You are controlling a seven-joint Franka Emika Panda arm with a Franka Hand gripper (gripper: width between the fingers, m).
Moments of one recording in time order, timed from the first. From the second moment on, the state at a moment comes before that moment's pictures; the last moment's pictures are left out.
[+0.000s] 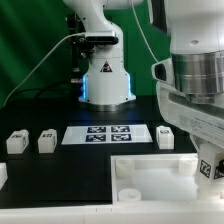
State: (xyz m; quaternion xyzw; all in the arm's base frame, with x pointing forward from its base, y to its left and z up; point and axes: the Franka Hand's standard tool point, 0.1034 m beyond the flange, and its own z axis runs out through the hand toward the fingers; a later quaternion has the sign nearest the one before) arm 0.635 0.128 0.070 -0.84 0.54 0.06 0.05
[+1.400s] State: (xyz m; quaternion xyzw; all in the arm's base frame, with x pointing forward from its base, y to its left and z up) arm 0.644 0.124 0.065 -0.97 0.23 -0.01 0.08
